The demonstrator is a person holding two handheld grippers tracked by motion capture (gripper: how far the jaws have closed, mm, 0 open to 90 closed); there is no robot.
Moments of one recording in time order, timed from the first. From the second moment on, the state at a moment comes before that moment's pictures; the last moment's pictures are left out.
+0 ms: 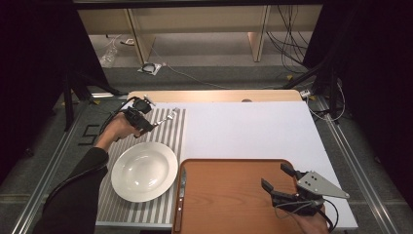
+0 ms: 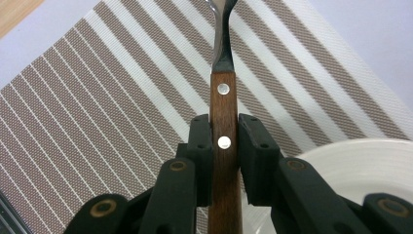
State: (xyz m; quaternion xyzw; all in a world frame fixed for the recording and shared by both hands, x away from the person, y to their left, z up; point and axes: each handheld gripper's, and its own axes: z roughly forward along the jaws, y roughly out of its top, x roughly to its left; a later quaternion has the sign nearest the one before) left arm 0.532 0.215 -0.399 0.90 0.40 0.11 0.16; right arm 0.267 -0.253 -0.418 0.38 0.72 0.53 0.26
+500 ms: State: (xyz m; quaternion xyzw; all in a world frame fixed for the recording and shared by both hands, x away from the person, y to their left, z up) left arm 0.486 0.174 -0.369 0.92 0.34 0.08 0.20; right arm 0.266 -0.253 -0.418 0.38 0.71 0.53 0.26
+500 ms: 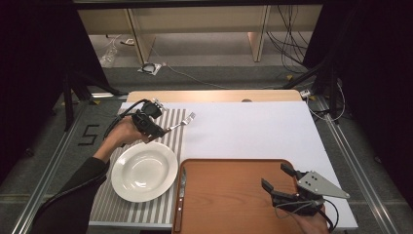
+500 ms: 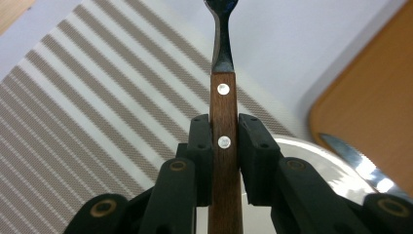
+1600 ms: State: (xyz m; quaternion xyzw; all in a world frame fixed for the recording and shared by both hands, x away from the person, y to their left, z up) left arm 0.374 0.095 -0.384 0.95 0.21 0.04 0.22; right arm 0.265 -0.253 -0.417 0.37 0.71 0.53 0.26
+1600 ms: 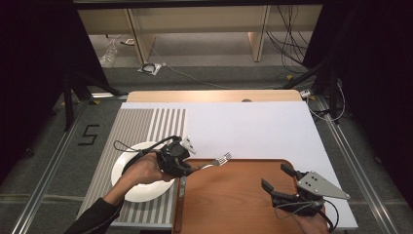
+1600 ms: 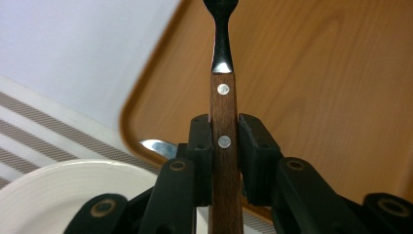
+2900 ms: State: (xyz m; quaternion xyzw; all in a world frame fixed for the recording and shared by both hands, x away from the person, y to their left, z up) left arm 0.330 0.058 -0.436 0.96 0.23 -0.01 0.15; right arm 0.265 -0.252 -0.417 0.37 0.72 0.53 0.26
